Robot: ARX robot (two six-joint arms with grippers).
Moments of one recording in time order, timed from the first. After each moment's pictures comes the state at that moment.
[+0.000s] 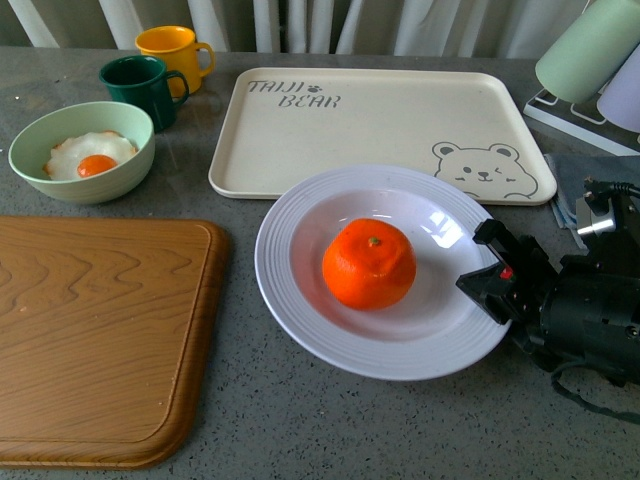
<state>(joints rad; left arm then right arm) 0.00 0.02 0.02 0.00 0.00 -0.01 0.27 1.99 0.47 0.86 -0.10 0.90</state>
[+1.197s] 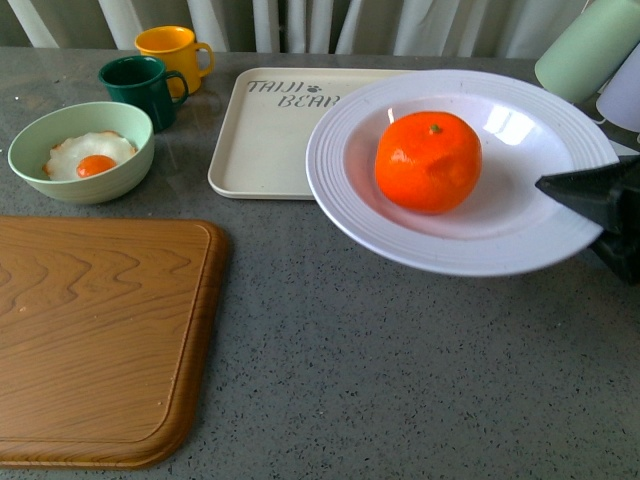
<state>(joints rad) 0.00 0.02 0.02 0.00 0.00 -0.01 0.16 1.79 0.51 0.92 -0.23 1.04</state>
